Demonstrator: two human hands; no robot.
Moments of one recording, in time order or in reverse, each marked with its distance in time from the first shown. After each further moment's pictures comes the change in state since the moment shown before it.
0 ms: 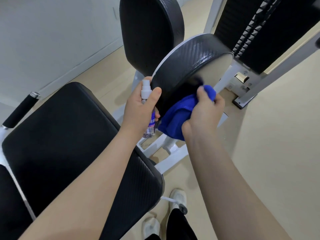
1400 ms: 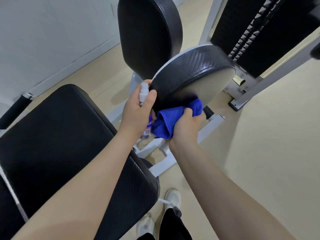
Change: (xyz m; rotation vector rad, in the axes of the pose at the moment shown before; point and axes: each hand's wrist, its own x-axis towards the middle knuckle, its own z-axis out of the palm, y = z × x) left_hand 0.012 0.003 0.002 0.044 -0.007 -0.030; right_hand 0.007 0.030 0.002 -0.258 0.032 0.141
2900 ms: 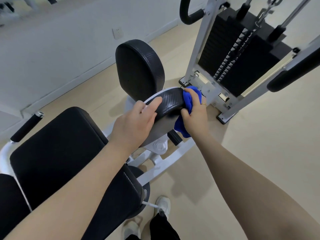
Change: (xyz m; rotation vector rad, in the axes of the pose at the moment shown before) left_hand -0.007 0.088 0.003 1.025 -0.007 0.614; right_hand 0.041 -0.124 -0.029 -0.943 -0.334 -0.828
